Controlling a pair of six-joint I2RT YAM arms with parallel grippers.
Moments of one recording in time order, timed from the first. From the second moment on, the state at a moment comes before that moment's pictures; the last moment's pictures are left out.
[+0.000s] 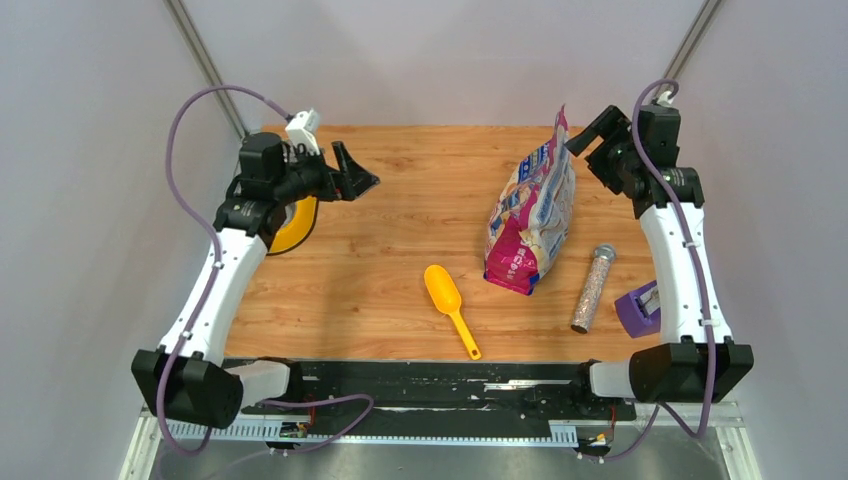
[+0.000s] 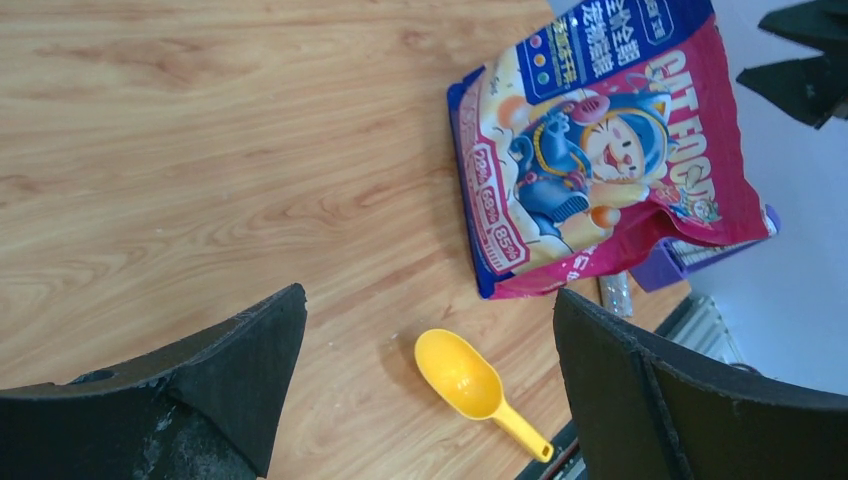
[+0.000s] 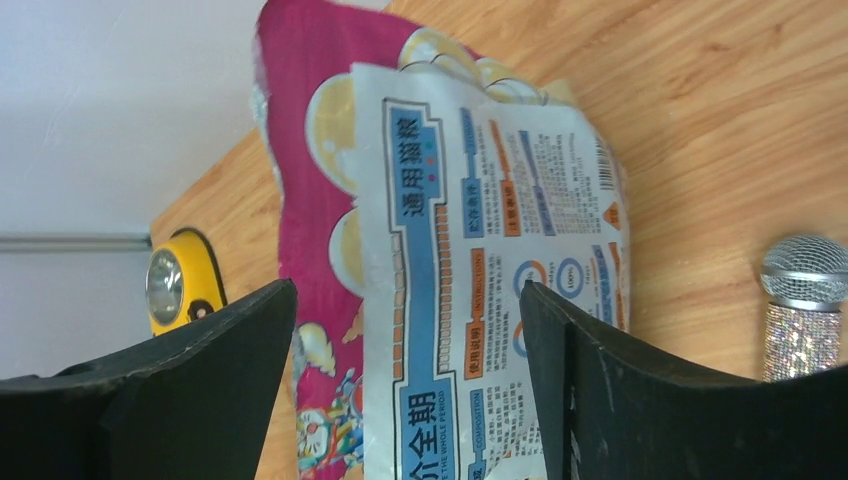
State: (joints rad) left arm -0.13 1.19 1.23 -0.38 0.56 -0.37; right arm -0.01 1.33 1.51 -0.69 -0.06 0.68
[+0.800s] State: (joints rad) left arm -0.38 1.91 1.40 -0.25 0.56 -0.60; right arm -0.27 1.64 1.23 -0.69 -0.37 0.85
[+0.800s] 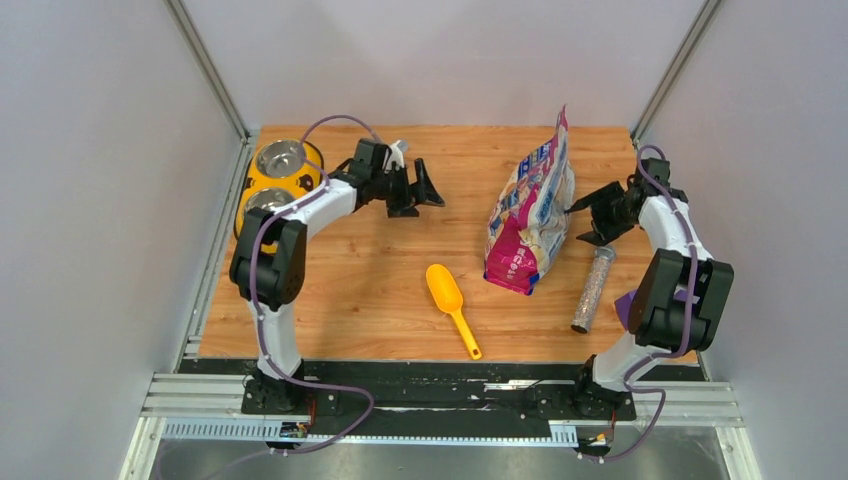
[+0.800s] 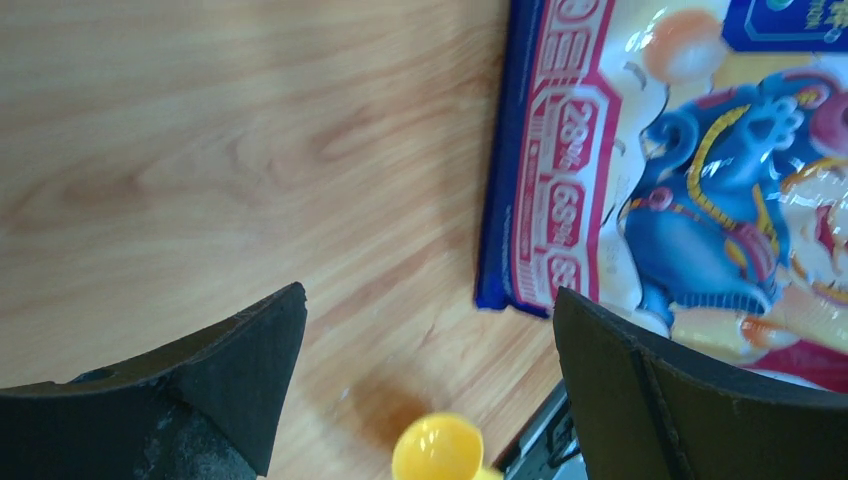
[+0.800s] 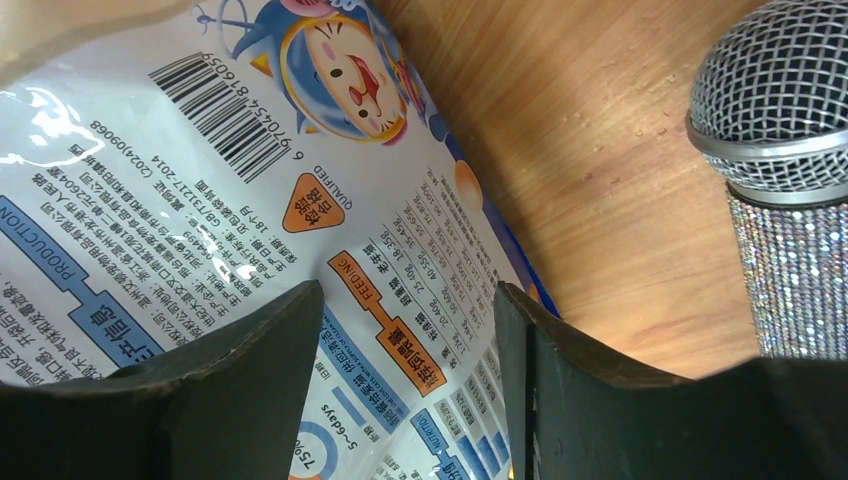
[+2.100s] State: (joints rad) left arm -0.39 1.91 1.13 0.34 0.34 -0.97; right arm 0.13 1.86 1.22 -0.33 -0.71 1.09
